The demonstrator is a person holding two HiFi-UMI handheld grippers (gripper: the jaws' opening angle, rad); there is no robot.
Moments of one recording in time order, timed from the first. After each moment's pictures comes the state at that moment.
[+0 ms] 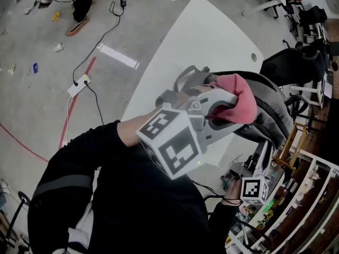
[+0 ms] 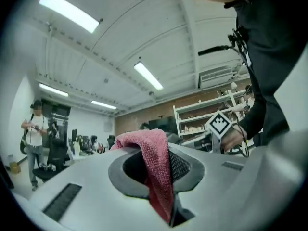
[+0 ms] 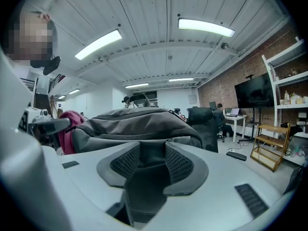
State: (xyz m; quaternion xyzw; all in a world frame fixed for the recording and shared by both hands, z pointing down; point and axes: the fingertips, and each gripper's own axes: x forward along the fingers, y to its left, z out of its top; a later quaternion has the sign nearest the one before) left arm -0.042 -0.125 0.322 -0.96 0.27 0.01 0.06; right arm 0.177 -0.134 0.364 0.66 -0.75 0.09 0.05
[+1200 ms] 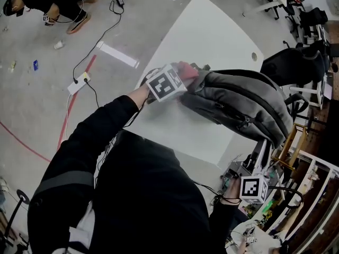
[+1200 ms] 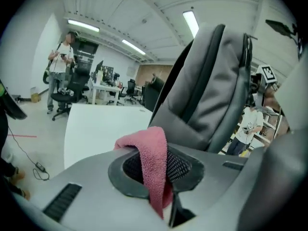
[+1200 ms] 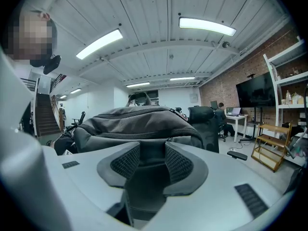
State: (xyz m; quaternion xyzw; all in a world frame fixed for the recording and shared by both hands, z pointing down) left arm -0.069 -0.204 0.605 -0.90 0.32 -0.17 -0.24; right arm 0.175 -0.134 0.365 0.65 -0.75 0.09 0.06
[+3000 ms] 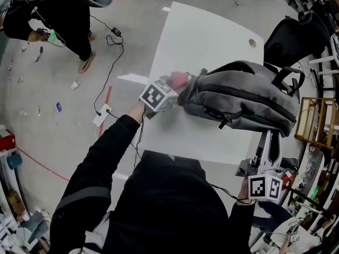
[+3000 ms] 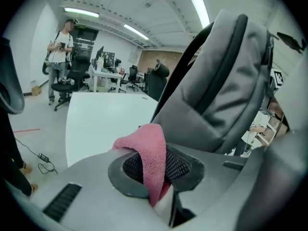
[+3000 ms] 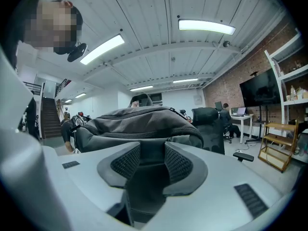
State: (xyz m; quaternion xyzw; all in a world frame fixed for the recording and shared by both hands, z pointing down) left arm -0.061 -0.214 0.615 -0.87 0.31 -0.25 -0.28; right arm 0.189 -0.133 0.360 0.63 -0.78 0.08 0.02
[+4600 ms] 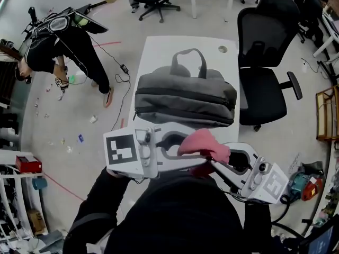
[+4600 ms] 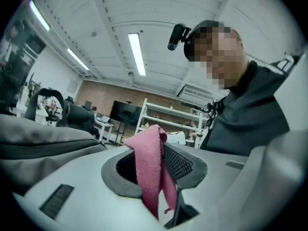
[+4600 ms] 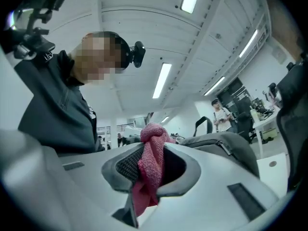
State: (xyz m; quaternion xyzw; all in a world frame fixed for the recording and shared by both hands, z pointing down) left arm 0.229 -0.014 0.270 -0.99 0.03 -0.02 -0.15; right arm 0.231 -0.019 0.255 0.11 -0.98 0.10 -0.13
